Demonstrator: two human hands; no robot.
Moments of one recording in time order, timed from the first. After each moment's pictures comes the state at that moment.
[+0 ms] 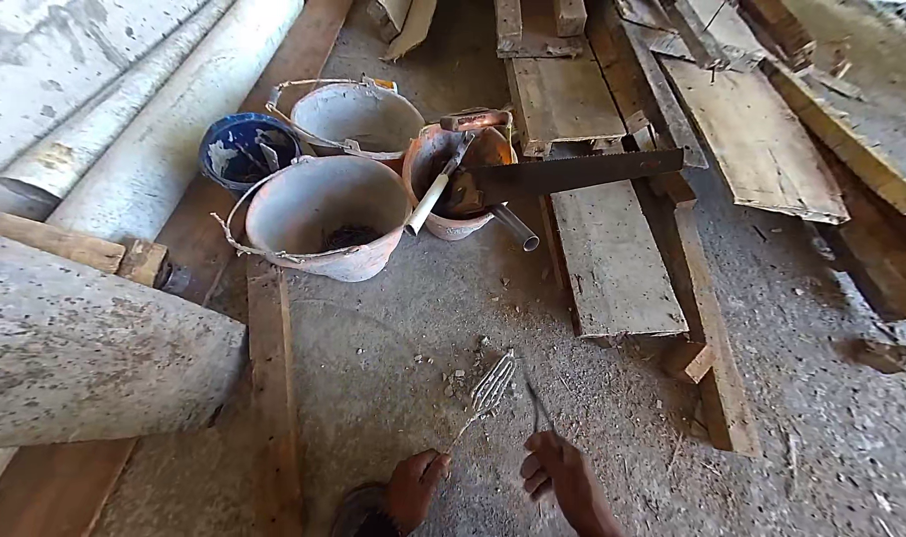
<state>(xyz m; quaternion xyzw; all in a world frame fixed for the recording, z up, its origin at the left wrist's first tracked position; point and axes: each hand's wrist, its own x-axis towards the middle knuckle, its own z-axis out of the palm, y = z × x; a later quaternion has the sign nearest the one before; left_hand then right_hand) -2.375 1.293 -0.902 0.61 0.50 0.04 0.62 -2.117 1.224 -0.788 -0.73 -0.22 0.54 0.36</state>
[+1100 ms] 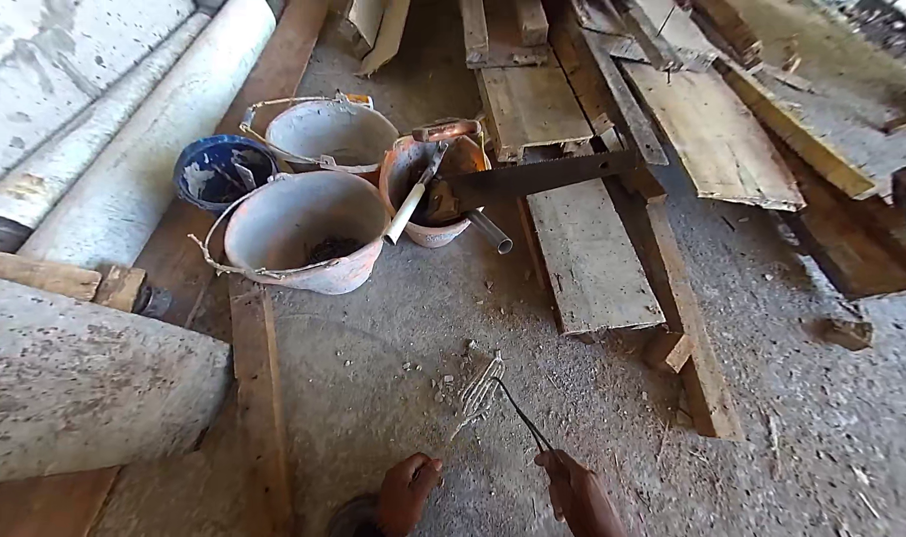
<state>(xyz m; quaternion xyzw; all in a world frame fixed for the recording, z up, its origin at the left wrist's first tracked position) -2.374 1.296 -0.904 0.57 0.52 0.06 0.64 -2.090 1.182 -0.805 -0.83 -0.37 0.39 0.15</state>
